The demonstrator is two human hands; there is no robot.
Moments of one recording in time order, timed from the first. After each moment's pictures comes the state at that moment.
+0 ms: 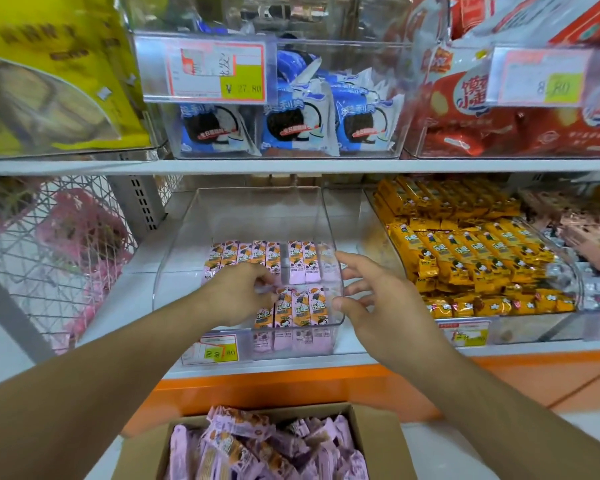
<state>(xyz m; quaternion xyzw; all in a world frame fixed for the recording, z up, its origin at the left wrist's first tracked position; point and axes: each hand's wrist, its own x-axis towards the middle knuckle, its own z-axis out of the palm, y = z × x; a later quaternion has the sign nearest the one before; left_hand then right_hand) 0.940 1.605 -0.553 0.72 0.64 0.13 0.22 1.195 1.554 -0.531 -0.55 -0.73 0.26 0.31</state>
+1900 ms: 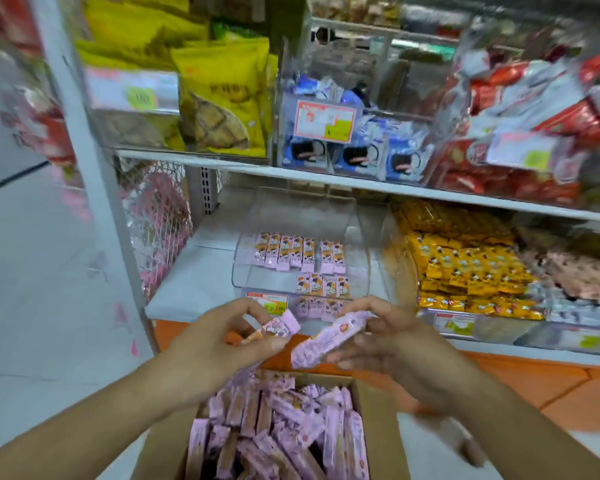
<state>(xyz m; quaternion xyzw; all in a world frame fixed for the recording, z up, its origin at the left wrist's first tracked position) 0.908 1.368 -0.489 0.60 0.60 0.35 0.39 1.184 1.442 -0.486 -0.38 -0.49 0.73 0.28</state>
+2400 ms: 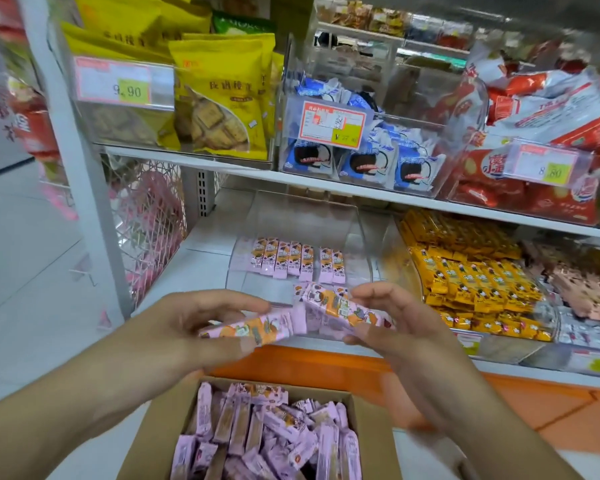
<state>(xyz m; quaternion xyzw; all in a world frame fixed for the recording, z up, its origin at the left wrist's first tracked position) 0.888 1.364 -0.444 0.53 0.58 0.38 0.49 1.167 1.444 -0.465 -0.45 -0.59 0.54 0.40</state>
